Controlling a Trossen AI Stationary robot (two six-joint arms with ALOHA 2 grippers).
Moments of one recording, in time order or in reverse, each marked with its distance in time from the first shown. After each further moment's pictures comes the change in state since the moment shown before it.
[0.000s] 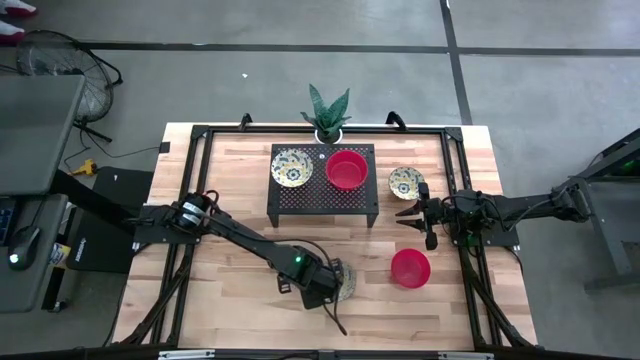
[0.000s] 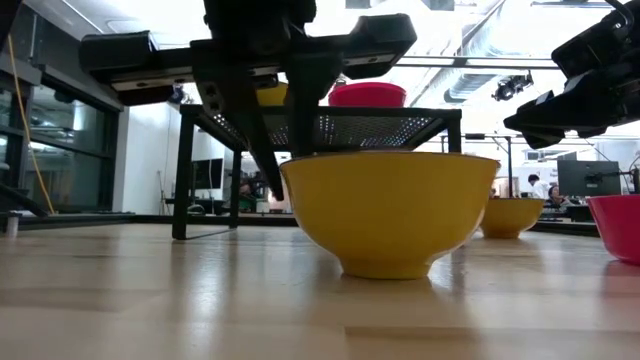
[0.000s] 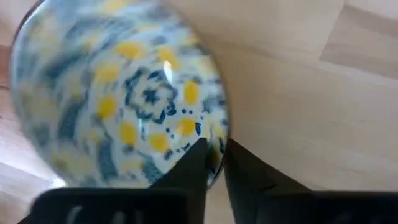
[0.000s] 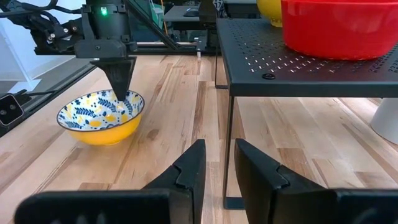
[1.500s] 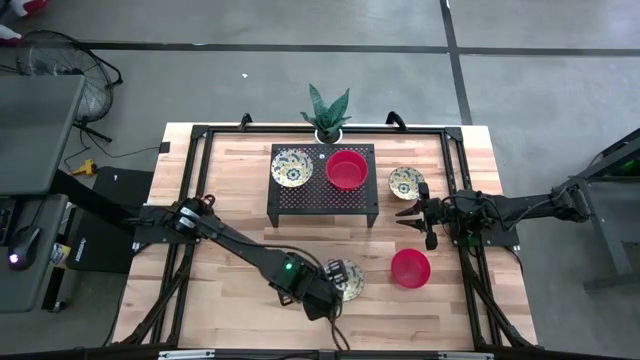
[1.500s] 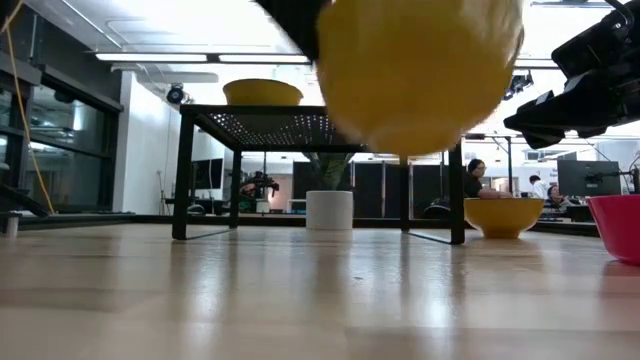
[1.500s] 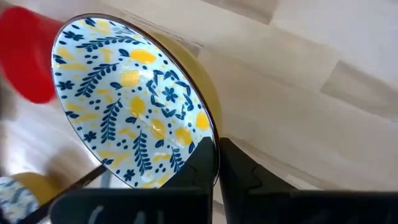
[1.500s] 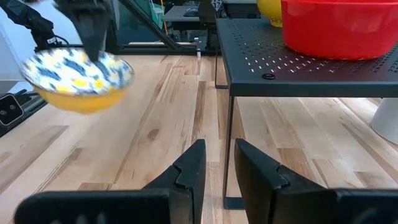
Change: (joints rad) left arm -0.073 0.003 0.297 -0.228 -0.125 -0.168; right arm 0.000 0.000 0.000 0.000 0.000 0.000
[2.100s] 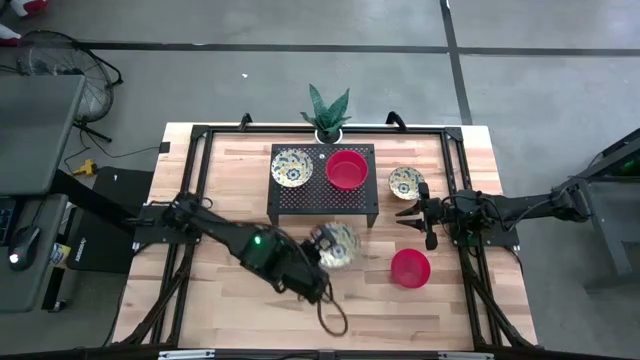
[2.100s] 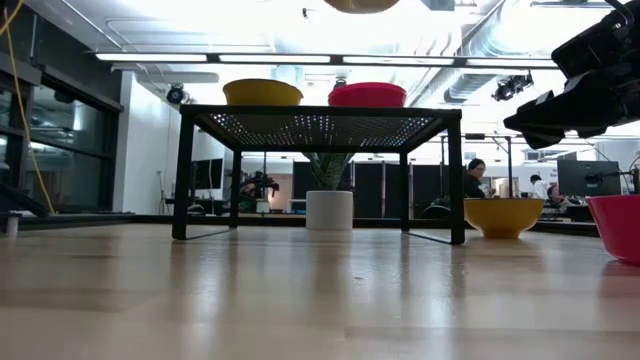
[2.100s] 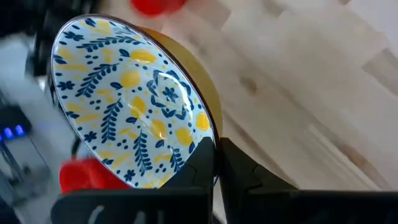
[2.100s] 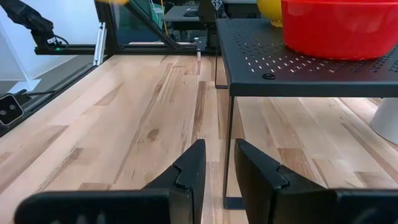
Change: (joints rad) left arm 0.014 -0.070 0.318 -0.352 -0.210 -0.290; right arm 0.000 0.000 0.000 0.000 0.000 0.000
